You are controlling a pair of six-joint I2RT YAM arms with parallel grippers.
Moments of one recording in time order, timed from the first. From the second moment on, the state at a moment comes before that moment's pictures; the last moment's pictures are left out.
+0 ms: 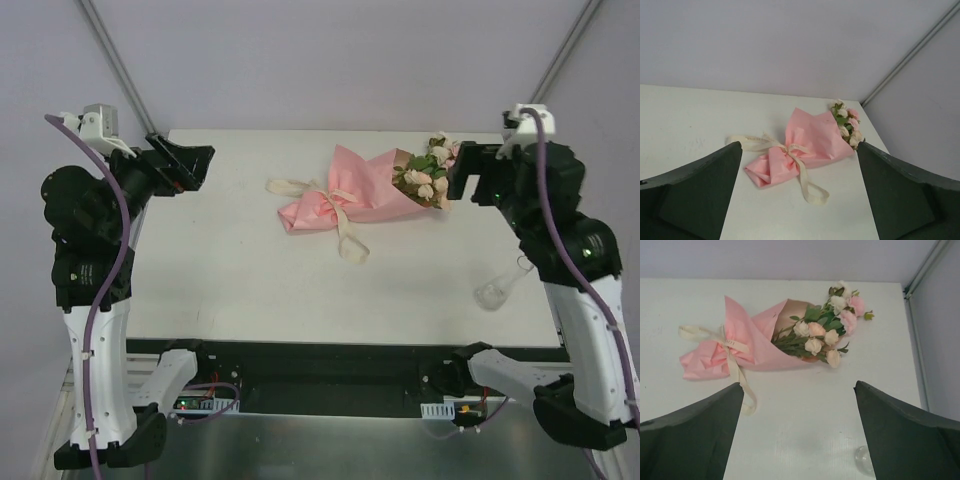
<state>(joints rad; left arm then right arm) 0.06 0.87 1.43 -0.51 0.39 -0.48 0.36 1.01 1.68 -0.94 0.28 0.12</state>
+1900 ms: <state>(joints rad) -0.49 1.65 0.88 0.14 0.57 -0.63 0.57 1.84 1.33 -0.22 0.24 0.48</state>
